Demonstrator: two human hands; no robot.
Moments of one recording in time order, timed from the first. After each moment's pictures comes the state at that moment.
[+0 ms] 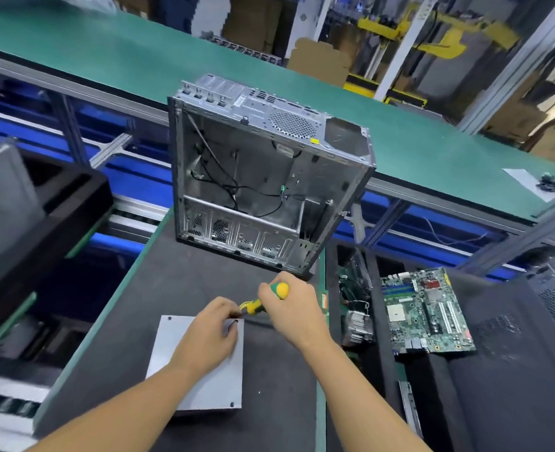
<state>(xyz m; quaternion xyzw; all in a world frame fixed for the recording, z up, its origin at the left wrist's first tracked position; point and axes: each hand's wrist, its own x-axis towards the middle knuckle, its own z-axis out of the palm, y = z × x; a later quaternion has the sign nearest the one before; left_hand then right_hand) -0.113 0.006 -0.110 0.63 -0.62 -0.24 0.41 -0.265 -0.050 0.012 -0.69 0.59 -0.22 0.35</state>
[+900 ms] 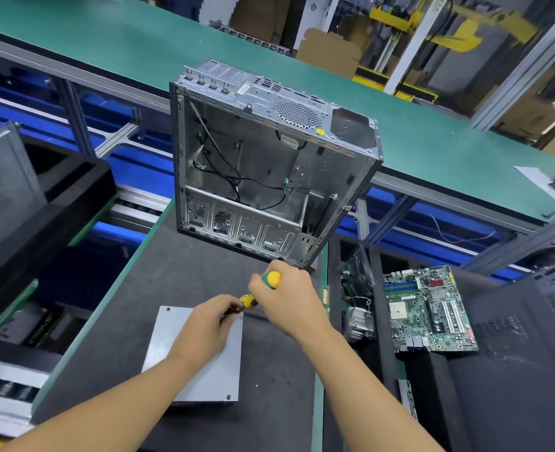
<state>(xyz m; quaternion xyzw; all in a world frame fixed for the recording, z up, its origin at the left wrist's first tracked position) -0.115 0.007 -0.118 0.63 -0.59 -0.25 0.44 -0.255 -0.050 0.033 -0.73 0.56 -0.18 0.35</state>
